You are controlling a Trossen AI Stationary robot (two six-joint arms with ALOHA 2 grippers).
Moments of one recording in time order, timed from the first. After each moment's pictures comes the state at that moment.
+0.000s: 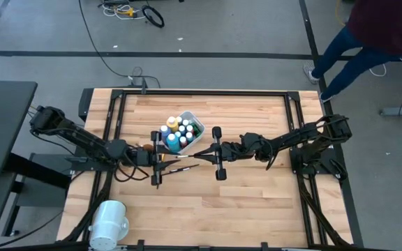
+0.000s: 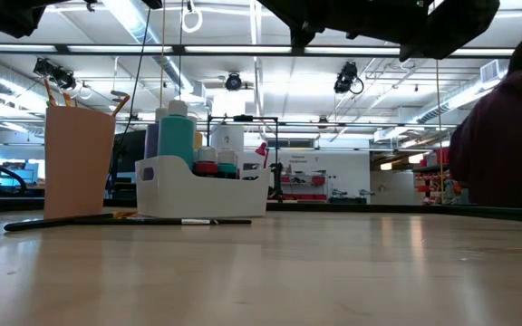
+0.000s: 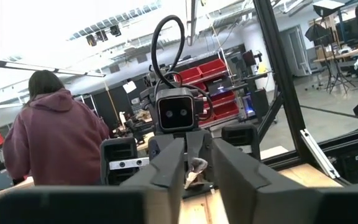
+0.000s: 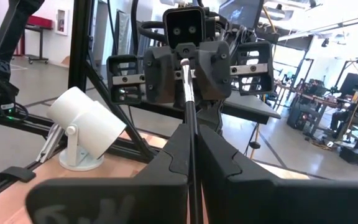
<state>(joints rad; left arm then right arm) -0.35 1.17 0.44 1.03 -0.33 0.40 0.11 1.65 0.80 1.02 -0.03 -0.23</state>
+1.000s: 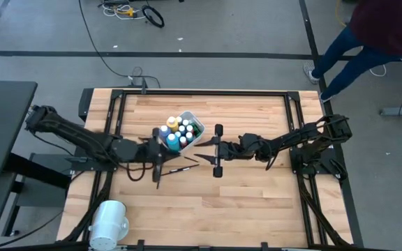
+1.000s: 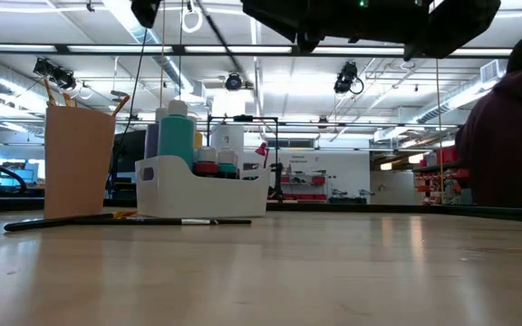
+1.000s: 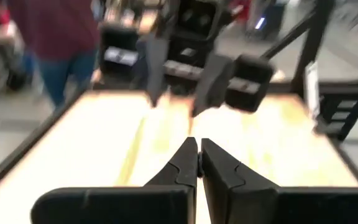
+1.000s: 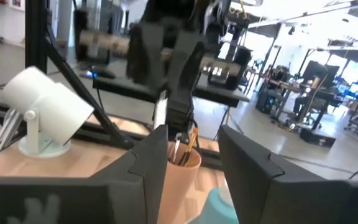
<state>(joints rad) -0.35 1.04 0.73 0.09 -0.47 -0.09 0.11 1.65 0.80 0.97 0.11 -0.27</state>
